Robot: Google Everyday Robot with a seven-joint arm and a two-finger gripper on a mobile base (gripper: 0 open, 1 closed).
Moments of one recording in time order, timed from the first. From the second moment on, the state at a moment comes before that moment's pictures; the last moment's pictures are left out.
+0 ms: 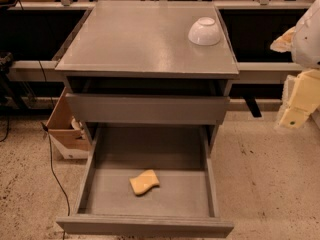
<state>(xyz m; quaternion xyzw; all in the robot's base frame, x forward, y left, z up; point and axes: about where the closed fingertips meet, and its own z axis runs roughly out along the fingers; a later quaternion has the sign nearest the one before) 0.438 -0.217 0.976 -0.60 0.78 -0.03 0.16</state>
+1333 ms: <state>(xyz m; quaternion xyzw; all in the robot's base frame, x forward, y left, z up) 0.453 -0.176 0.787 -0.65 0.73 0.11 0.18</state>
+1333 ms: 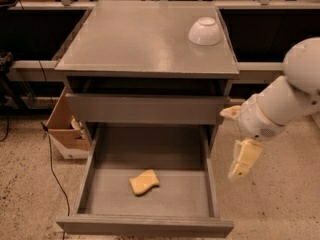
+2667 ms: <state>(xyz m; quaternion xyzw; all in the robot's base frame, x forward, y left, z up) 0.453 -0.083 0.645 -0.66 0.69 0.24 0.19</state>
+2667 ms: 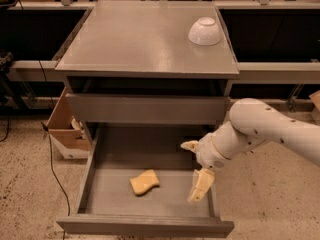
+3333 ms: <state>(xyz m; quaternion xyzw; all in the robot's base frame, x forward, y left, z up) 0.500 -0.035 0.543 -0.66 0.67 0.26 0.21</state>
